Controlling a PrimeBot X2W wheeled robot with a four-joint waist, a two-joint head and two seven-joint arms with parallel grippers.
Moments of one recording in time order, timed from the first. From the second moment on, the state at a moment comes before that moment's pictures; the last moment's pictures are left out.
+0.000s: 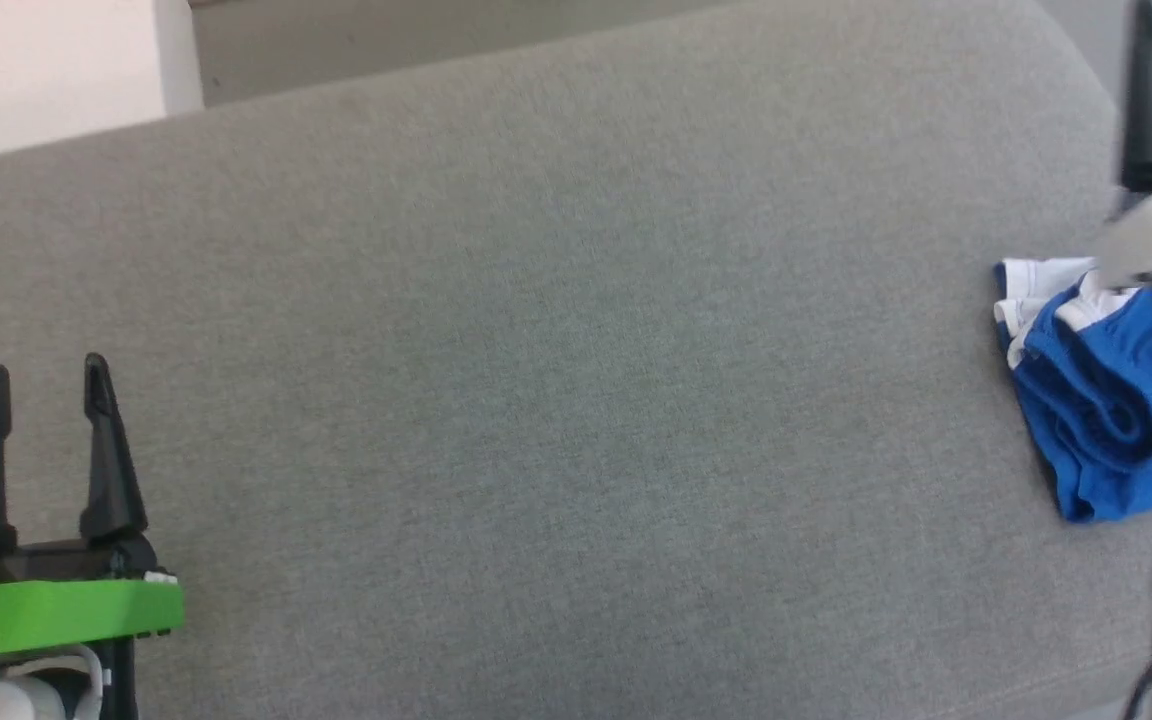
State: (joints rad) left arm -0.02 0.20 0.22 -0.15 -0.26 -0.12 -0.26; right arm -0.60 -0.17 -0.17 0.06 0.04 0.13 0.13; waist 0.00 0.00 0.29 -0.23
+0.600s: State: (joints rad) left arm -0.05 0.15 0.14 0.01 -0.23 -0.13 -0.26; right arm -0.33 -0.05 0.02 0.13 0.30 0.13 -0.25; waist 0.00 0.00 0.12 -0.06
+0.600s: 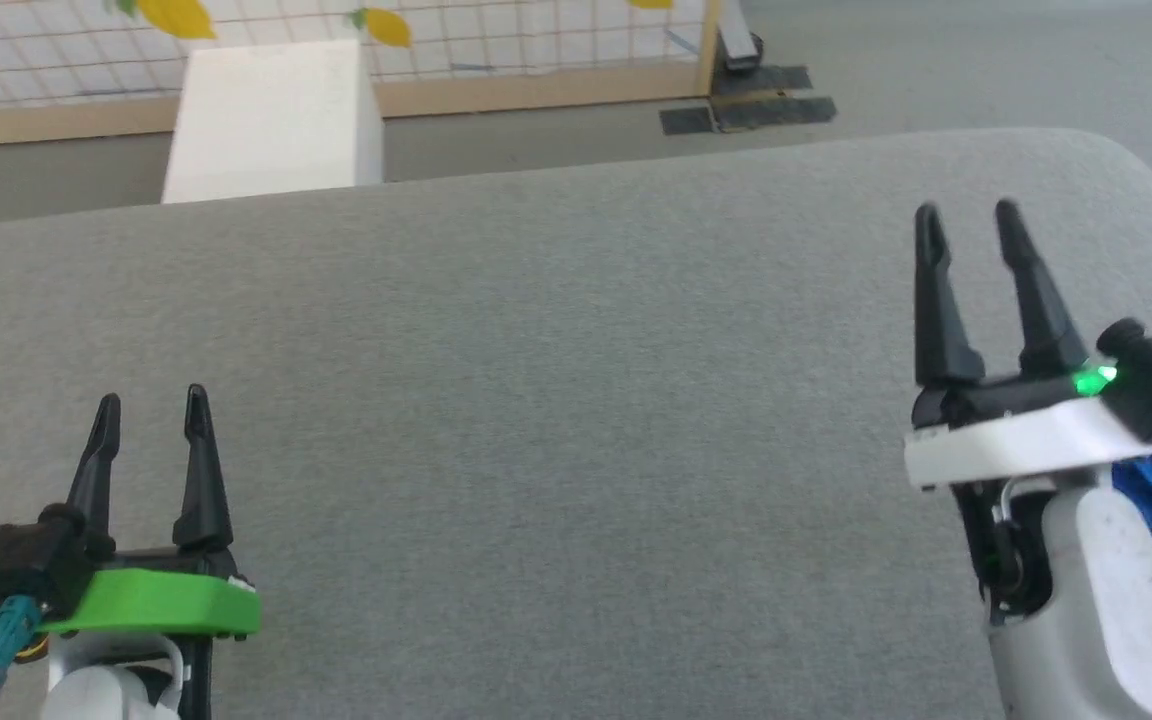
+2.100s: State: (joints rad) left arm -0.03 0.06 0.06 0.21 -0.15 -0.12 -0.26; right arm 0.02 -0.05 0.01 0.13 0.24 0.13 -0.26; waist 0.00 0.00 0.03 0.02
